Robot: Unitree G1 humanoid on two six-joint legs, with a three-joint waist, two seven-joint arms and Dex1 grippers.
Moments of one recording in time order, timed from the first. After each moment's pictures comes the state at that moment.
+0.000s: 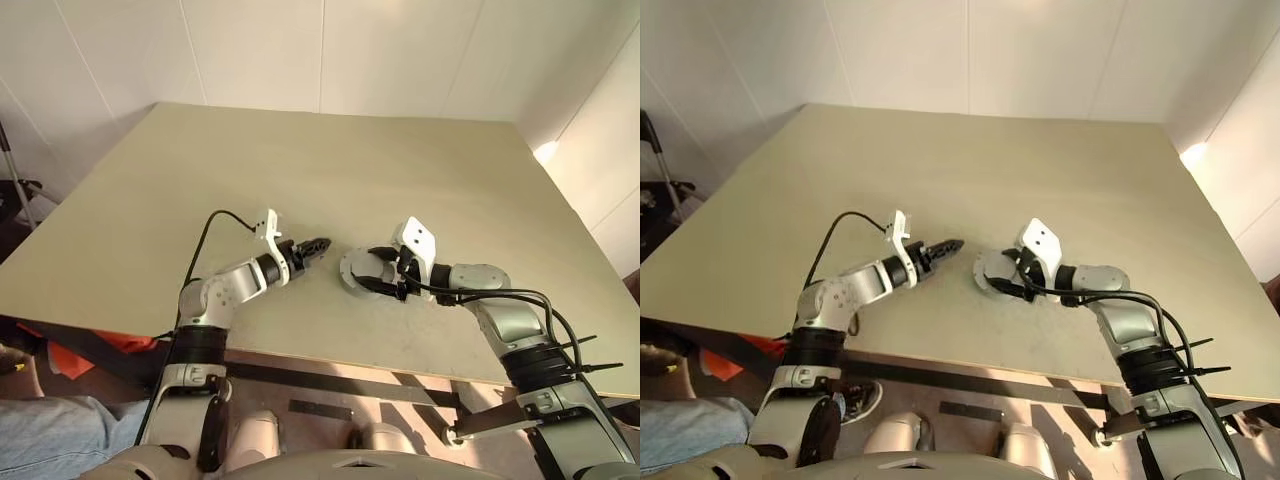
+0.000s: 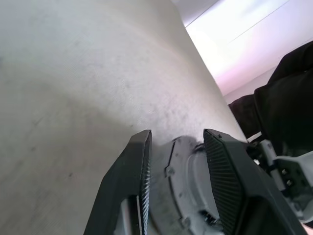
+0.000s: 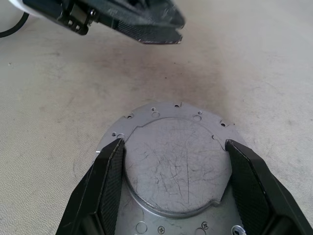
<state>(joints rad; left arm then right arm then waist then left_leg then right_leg) -0.54 0.00 0.19 0.24 -0.65 0.91 -0.47 -0.34 -0.53 0.18 0.17 0.19 0.22 0.93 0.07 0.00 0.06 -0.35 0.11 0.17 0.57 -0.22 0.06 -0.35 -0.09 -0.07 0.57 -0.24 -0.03</state>
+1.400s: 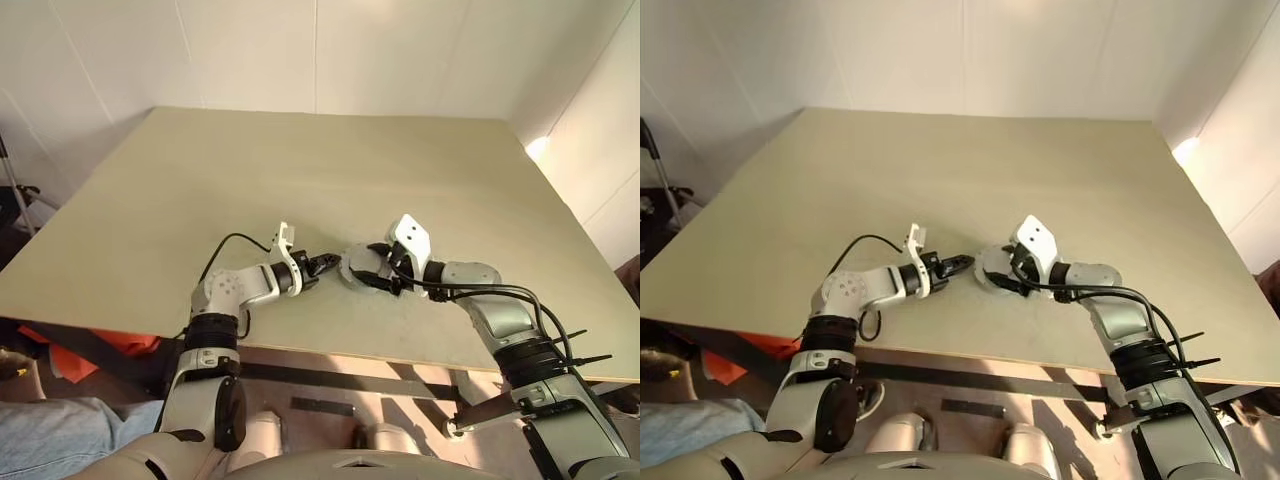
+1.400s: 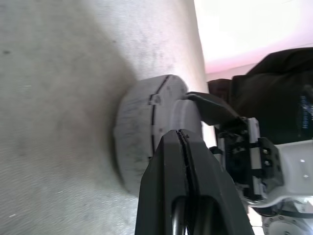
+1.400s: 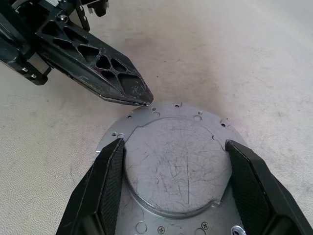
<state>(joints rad) -0.56 -0.06 0.32 0.36 -0.79 1.14 -0.37 -0.37 -0.52 0.21 0.20 0.19 0.22 0.85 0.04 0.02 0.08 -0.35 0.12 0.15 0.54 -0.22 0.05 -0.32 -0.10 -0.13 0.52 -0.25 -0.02</state>
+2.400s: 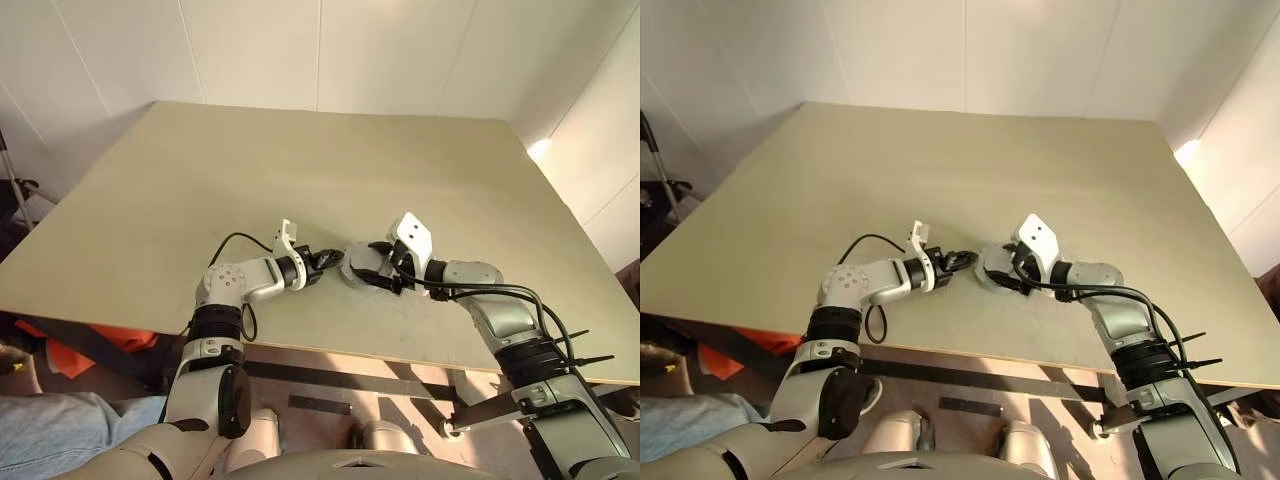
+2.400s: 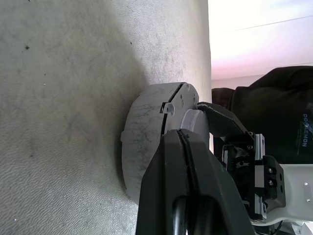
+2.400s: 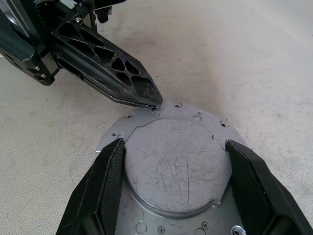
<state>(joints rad) -0.63 -0.07 0.36 0.48 -0.84 1.16 -0.17 -0.37 -0.52 0.20 0.20 0.19 0.22 0.84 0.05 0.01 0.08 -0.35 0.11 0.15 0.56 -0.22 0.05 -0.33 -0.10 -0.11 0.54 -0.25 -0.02</state>
